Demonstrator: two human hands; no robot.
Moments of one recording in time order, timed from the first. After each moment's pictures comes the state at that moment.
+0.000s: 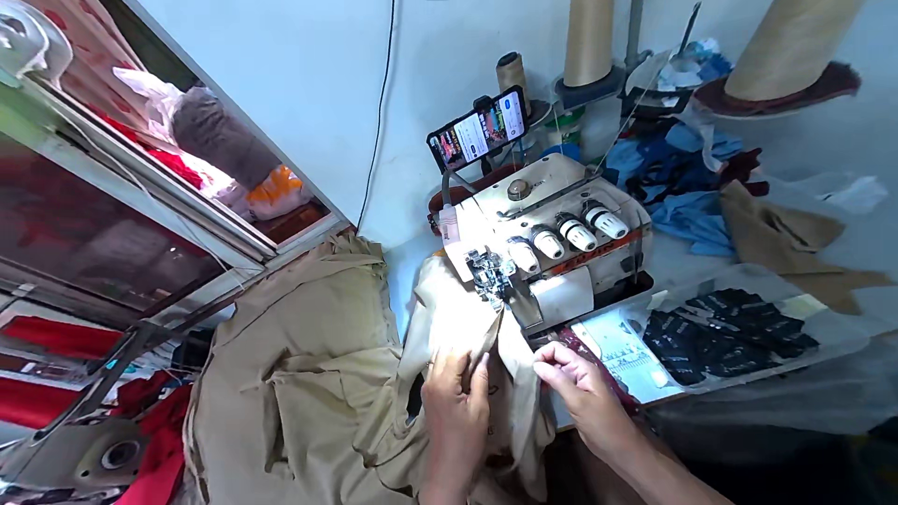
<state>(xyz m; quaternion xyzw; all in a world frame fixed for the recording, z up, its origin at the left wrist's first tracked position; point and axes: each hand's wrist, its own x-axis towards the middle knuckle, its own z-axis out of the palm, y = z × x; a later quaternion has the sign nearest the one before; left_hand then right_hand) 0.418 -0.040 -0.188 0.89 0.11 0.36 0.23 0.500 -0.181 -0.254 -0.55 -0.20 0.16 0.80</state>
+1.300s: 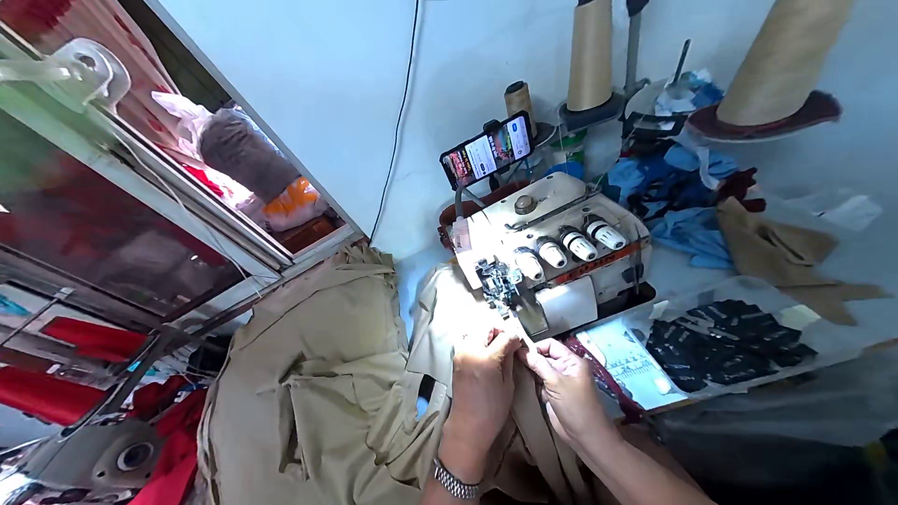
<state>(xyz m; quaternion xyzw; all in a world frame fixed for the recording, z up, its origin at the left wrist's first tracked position) 0.452 -0.044 -0.178 0.93 0.00 0.34 0.13 0.494 -0.146 -0.226 -0.48 -0.04 0.14 0.87</state>
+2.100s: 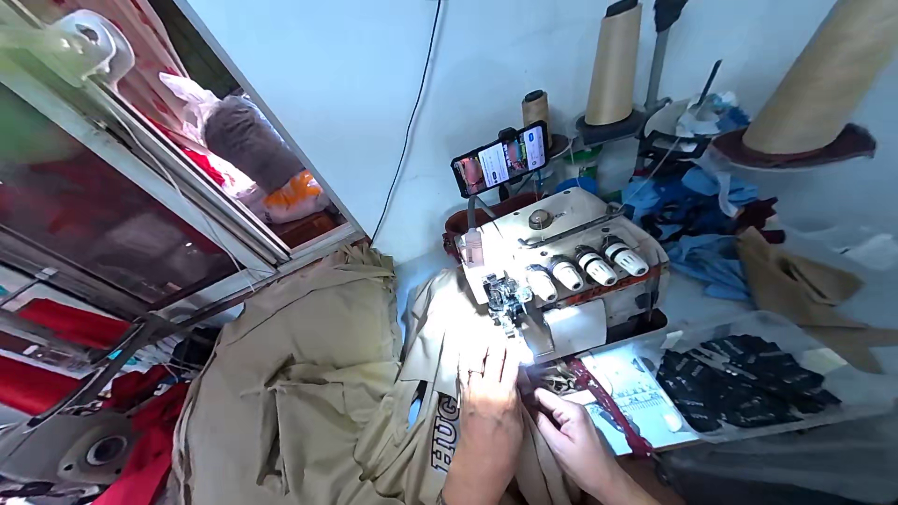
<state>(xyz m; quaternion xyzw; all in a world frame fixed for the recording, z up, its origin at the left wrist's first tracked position) 0.451 -0.050 -0.212 0.94 0.05 0.33 -0.02 0.505 -0.164 -0.297 -0.65 -0.34 0.03 0.68</state>
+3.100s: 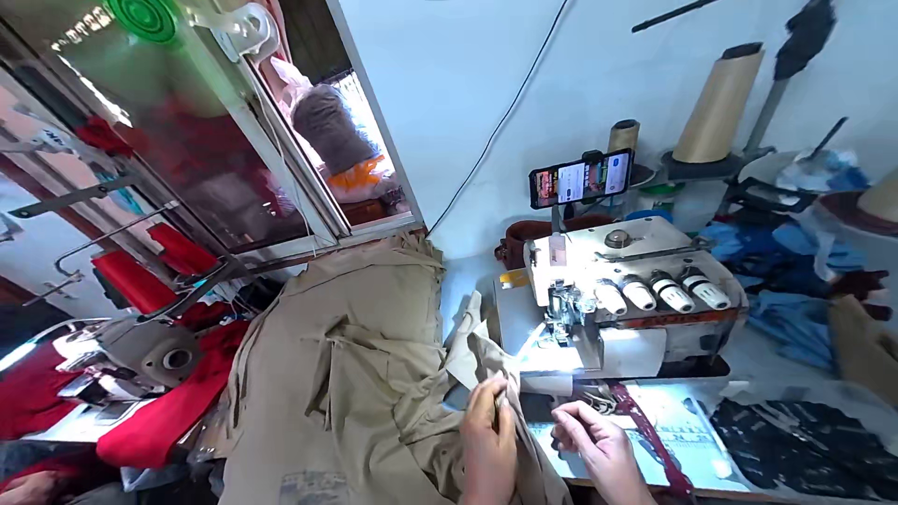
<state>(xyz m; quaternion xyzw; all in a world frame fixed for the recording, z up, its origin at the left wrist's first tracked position) 0.390 -0.040 -0.231 0.81 0.17 0.44 0.35 0.495 -0.163 -0.289 -0.63 -0.33 0.08 0.70</state>
